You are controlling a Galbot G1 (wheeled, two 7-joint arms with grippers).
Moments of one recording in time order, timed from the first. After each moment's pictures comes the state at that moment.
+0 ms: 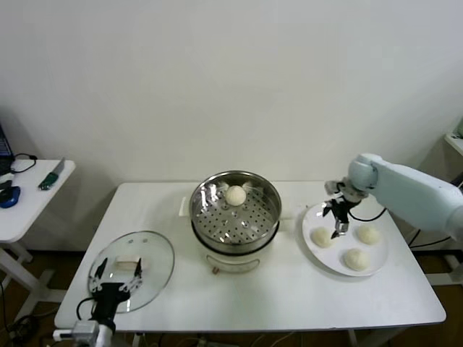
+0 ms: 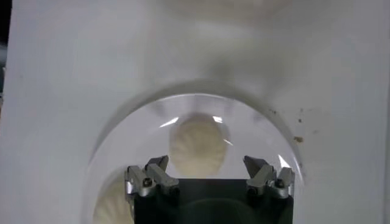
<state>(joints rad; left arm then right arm) 1.67 -1.40 -0.70 -1.97 -0.11 0.01 -0.01 0.26 0.87 -1.22 0.90 0.19 -0.12 -1.11</state>
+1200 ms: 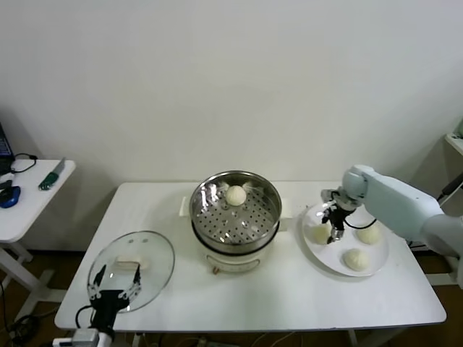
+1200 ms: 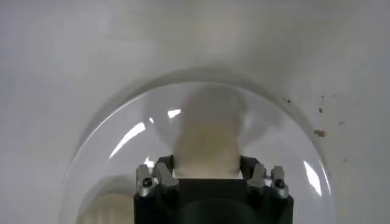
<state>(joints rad) 1.70 -1.41 -0.70 -1.97 -0.09 -0.01 -0.02 0.20 0.95 -1.16 0.75 0.16 -0.09 -1.12</state>
